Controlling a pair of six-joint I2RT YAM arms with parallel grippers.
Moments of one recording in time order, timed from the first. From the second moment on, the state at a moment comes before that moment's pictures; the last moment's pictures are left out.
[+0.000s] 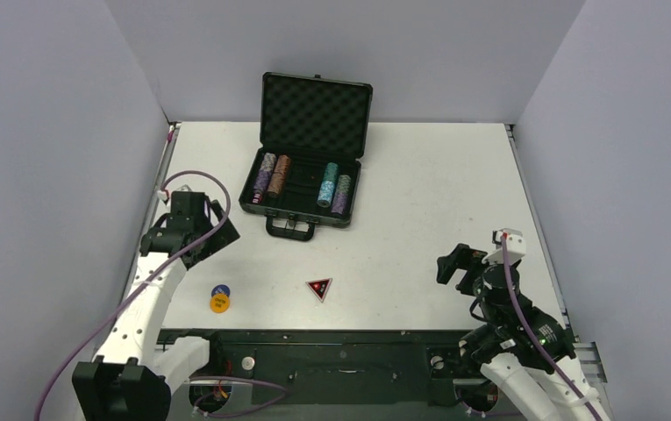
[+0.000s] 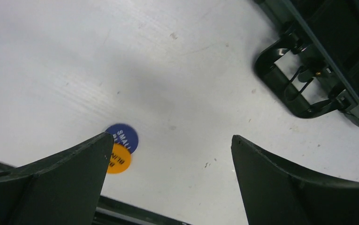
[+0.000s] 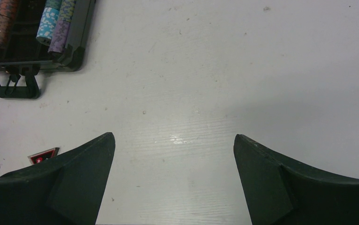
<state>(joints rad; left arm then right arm) -0.08 1.04 0.88 -0.78 -0.17 -0.60 0.52 0.27 0.59 -0.81 0.38 0.54</state>
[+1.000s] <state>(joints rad) -0.27 0.91 0.74 -1.01 -0.21 -0.90 0.53 0.32 0.55 -0.72 0.36 0.53</state>
